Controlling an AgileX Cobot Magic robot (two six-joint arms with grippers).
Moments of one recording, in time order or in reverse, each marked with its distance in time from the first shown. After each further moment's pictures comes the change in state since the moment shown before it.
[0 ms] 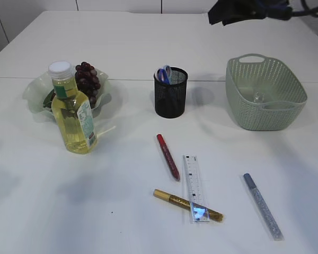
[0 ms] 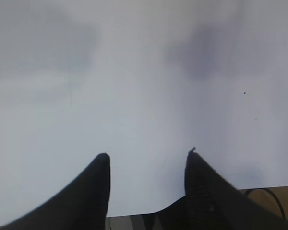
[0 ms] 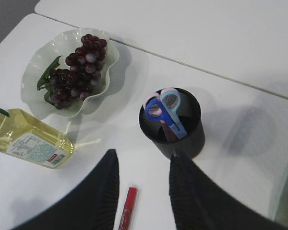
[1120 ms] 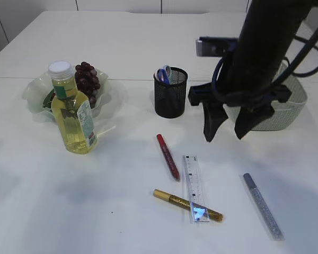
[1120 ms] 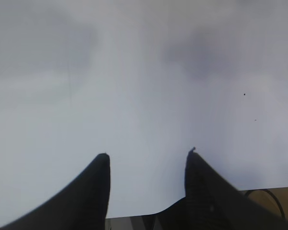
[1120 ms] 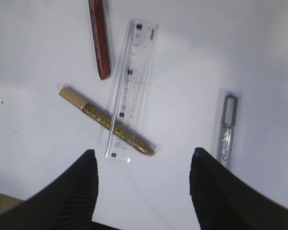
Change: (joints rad) left arm 0.000 0.000 0.000 0.000 -0.004 0.000; right arm 0.295 -0.023 0.201 -0.522 0.388 0.731
